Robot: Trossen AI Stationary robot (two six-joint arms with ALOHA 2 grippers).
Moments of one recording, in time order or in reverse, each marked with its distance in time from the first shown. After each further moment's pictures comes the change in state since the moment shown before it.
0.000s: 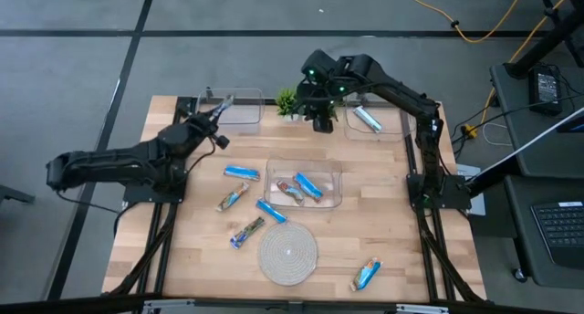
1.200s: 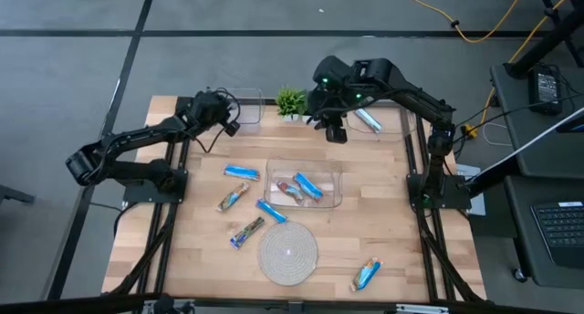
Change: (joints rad) left arm 0.498 0.516 0.141 -0.118 0.477 -0.150; right arm 0.085 -0.108 -0.002 -0.103 -0.007 0.069
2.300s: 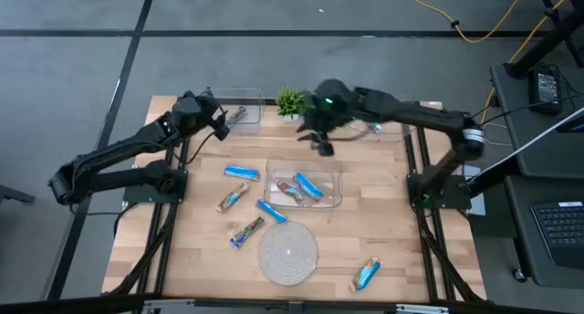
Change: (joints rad) left arm -0.116 -0.337 0.034 -0.225 -0.045 0.026; right arm -0.002 -0.268 -0.782 0.850 -0.118 -0.078
